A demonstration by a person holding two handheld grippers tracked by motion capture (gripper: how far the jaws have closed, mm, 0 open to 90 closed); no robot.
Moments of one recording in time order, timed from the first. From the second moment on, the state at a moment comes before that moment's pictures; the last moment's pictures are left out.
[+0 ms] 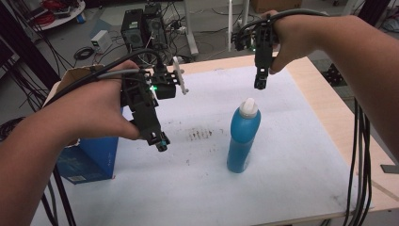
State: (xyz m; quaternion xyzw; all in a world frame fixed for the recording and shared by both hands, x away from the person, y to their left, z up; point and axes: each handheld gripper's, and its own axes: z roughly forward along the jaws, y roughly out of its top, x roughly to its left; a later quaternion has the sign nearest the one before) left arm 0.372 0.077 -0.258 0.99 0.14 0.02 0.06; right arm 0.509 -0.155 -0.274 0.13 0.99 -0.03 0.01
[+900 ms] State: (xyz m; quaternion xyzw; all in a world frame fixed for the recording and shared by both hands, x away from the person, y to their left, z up) left arm 0.337 0.055 -0.257 0.93 0.28 -0.02 0.23; right arm 0.506 -0.166 -0.271 0.14 0.99 -0.02 0.01
